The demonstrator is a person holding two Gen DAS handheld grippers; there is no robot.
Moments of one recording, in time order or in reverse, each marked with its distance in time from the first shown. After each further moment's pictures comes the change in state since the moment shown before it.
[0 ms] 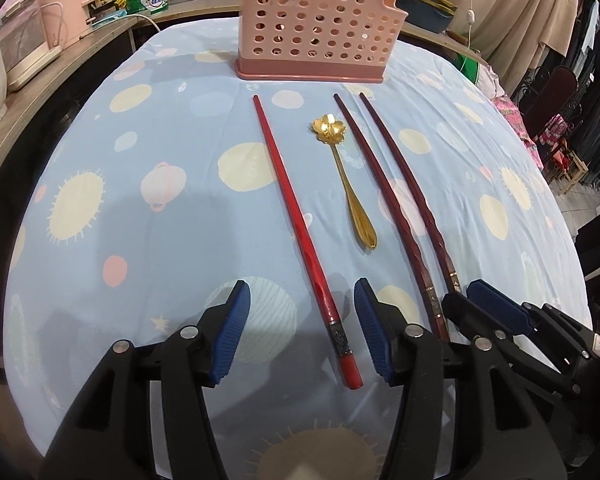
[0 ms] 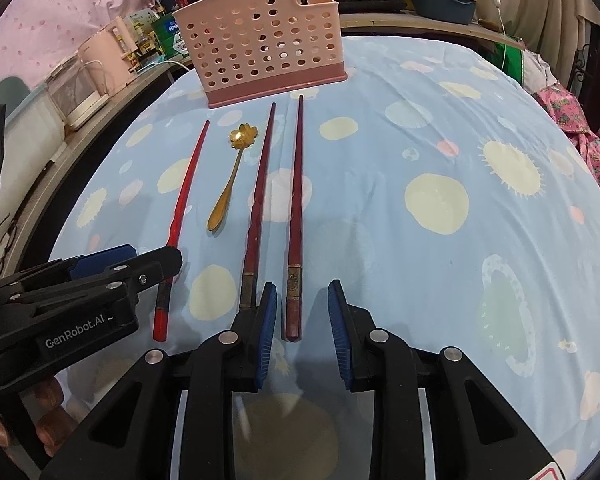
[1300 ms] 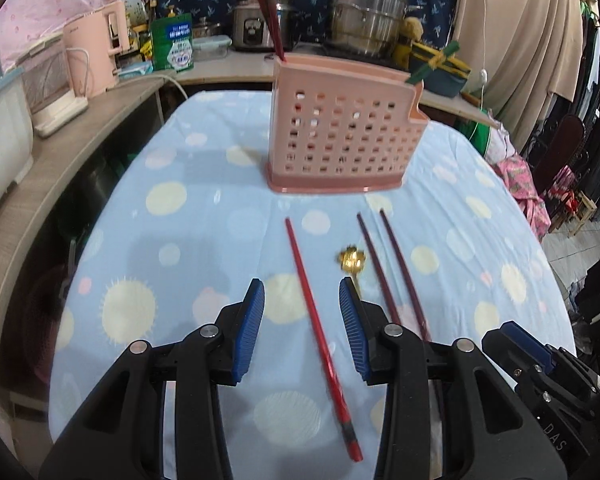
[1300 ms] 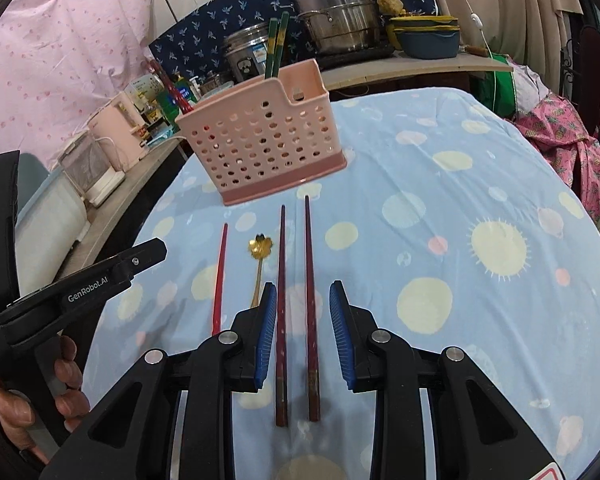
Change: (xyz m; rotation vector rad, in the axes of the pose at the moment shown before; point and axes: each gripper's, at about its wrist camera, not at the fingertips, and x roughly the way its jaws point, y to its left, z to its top) left arm -0.042 0.018 0.061 -0.045 -0.179 0.046; right arm -0.040 -0.014 0.052 0.103 -0.158 0.091
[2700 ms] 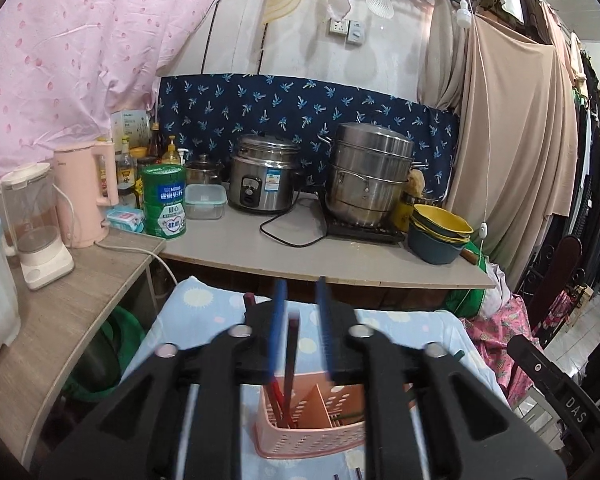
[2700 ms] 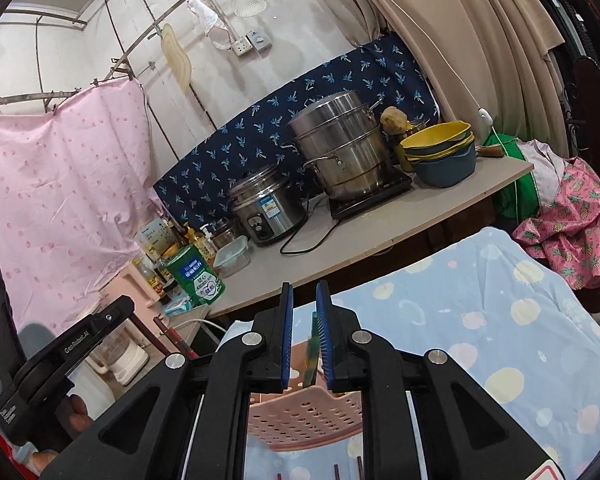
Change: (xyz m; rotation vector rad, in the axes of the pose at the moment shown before) left arm -0.032 0.003 0.210 -0.060 -0.471 -0.033; right arm 0.001 0.012 0.210 0.144 -0.440 0.091
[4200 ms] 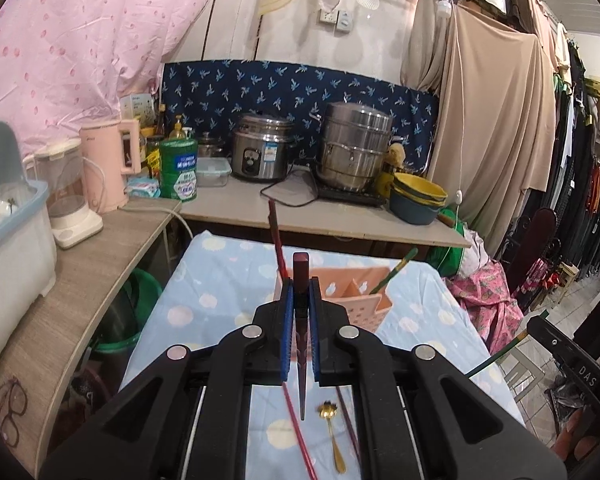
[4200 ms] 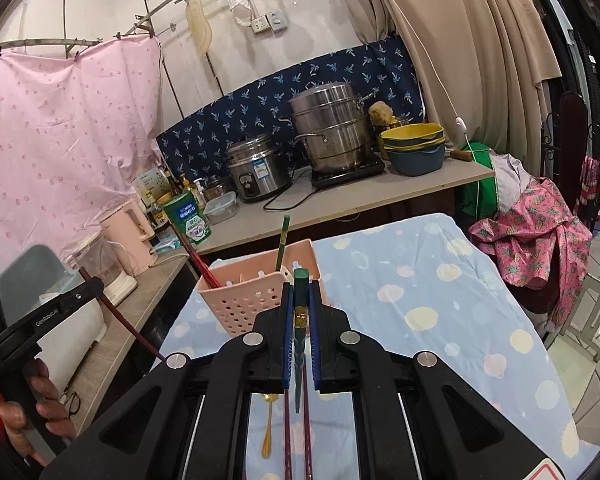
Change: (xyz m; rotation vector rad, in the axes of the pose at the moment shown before) left arm -0.121 0.011 -0.048 0.022 0.066 -0.036; right arm -0.136 -0.009 -0.039 -0.147 0.087 -0.072
